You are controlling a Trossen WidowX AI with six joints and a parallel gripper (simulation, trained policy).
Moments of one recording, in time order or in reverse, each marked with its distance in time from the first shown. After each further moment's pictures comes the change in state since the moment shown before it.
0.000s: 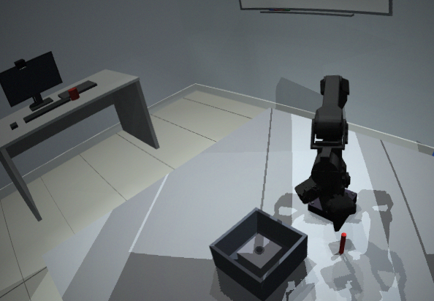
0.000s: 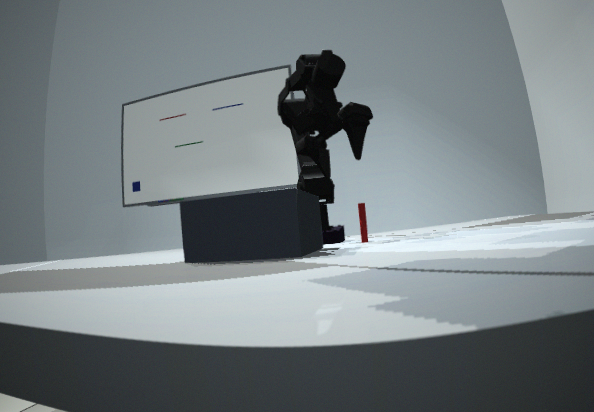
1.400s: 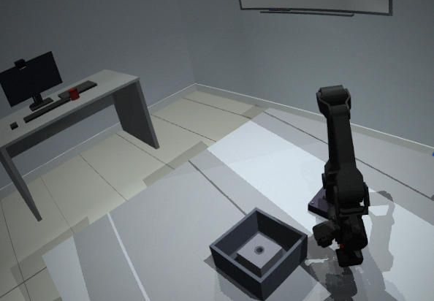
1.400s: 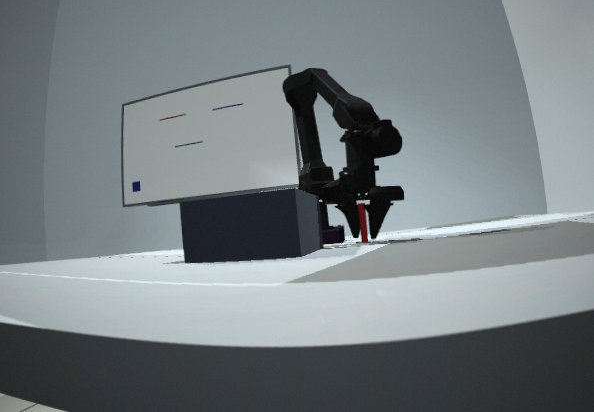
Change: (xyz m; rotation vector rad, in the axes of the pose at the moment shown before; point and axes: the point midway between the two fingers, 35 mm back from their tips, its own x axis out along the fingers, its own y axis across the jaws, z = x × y) arm 0.139 -0.019 -0.043 0.128 0.010 -0.302
